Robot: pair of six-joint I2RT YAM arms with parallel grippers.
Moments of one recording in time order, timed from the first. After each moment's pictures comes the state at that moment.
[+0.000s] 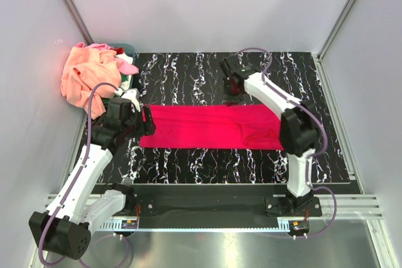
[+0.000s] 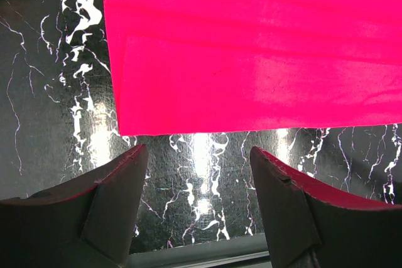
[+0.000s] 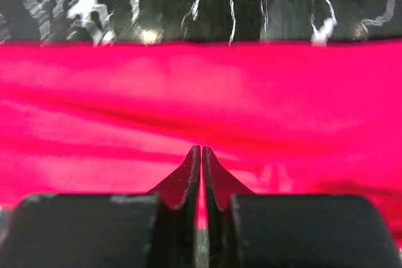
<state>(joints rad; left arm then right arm) -0.24 0.92 0.85 -0.71 0.02 -0.31 0.52 1.97 1.72 -0.86 0.11 0.54</state>
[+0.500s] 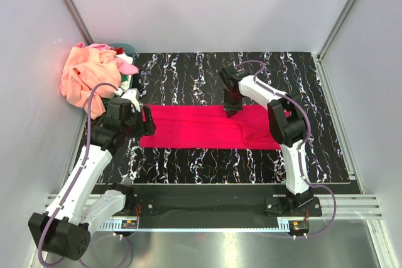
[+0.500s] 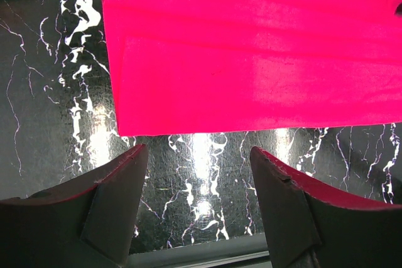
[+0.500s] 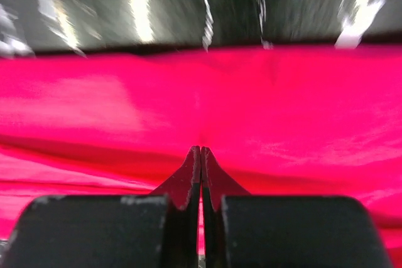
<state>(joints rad) -0.25 0.91 0.85 -0.71 0.02 -0.31 0.48 2.19 1.78 -0.88 0.05 0.56</state>
